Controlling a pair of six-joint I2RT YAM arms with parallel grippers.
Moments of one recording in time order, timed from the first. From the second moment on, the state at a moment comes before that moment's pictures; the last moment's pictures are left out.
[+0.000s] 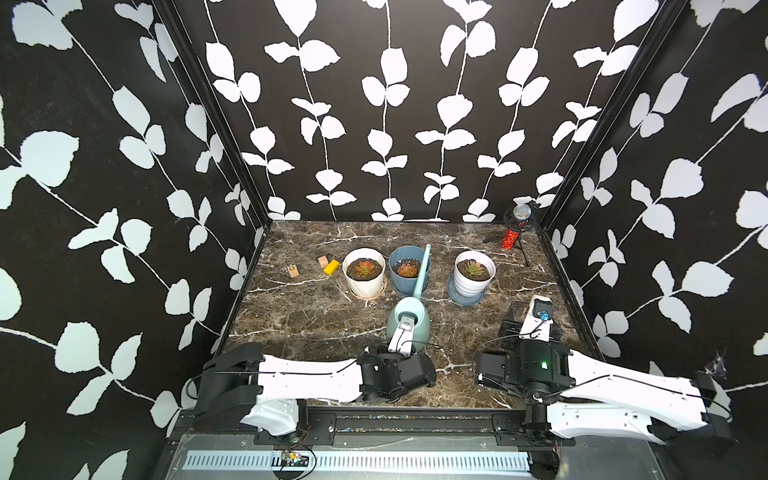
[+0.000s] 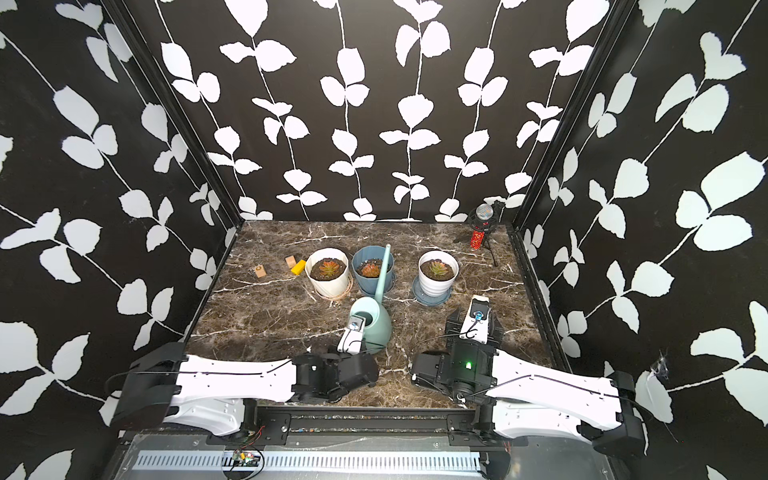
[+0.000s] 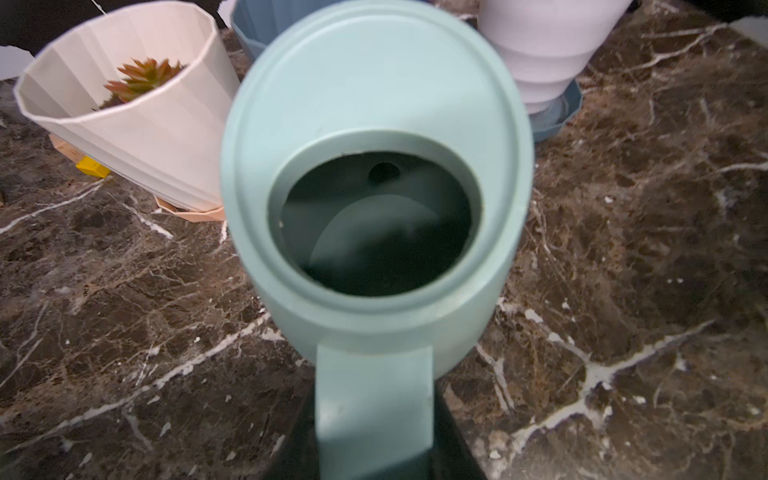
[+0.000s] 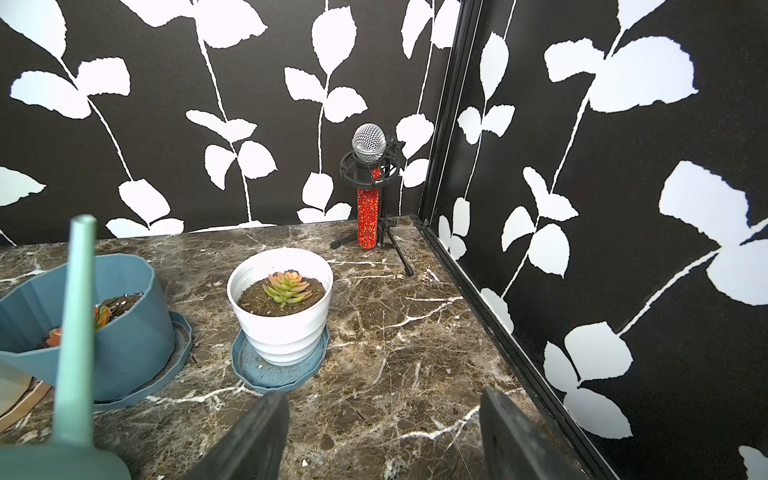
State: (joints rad) left arm -1.42 1.39 0.79 -0.38 -0.85 -0.79; right arm 1.29 0.99 0.96 -1.70 1.35 1.66
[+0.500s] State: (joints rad) left arm -1.42 1.54 0.93 -0.28 -0.77 -0.73; right arm 1.29 0.98 0.96 -1.70 1.35 1.66
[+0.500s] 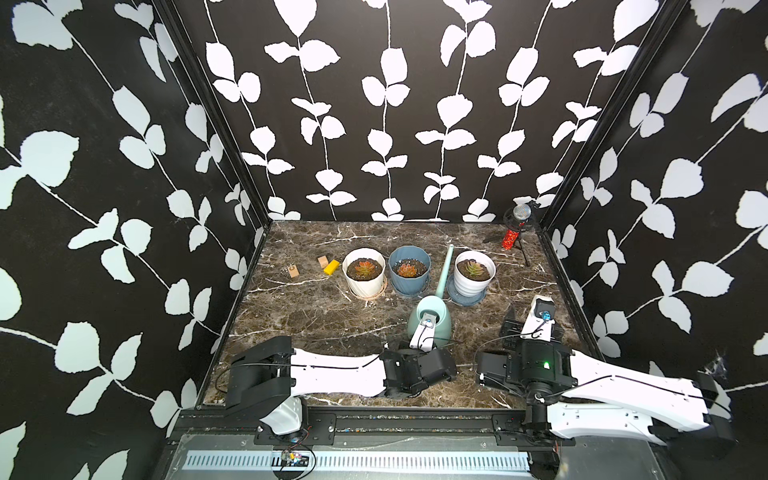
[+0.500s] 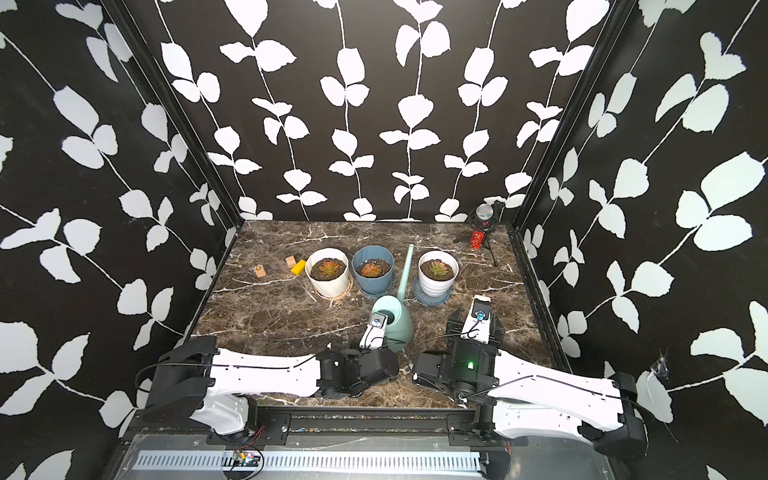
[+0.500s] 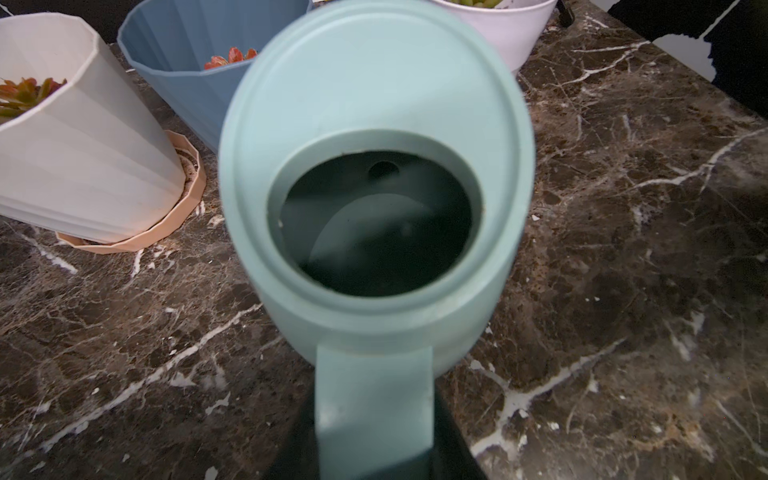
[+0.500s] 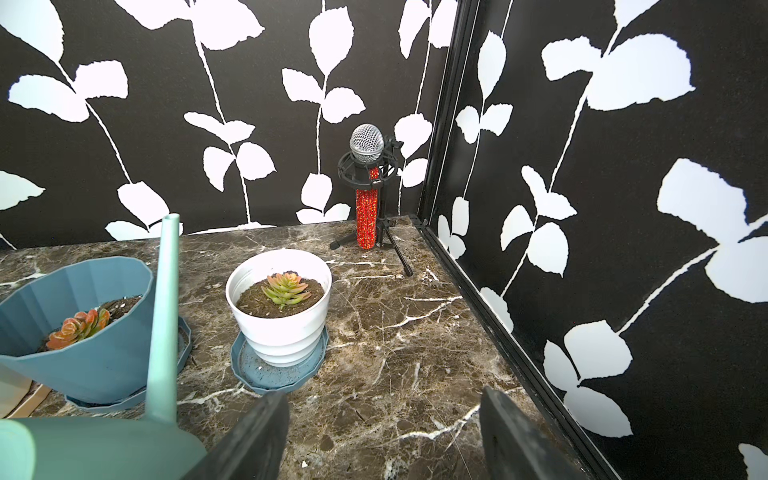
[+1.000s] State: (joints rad) left arm -1.41 1.33 0.93 -0.34 -0.87 -0.50; right arm 1.26 0.96 0.97 -1.46 1.39 1.19
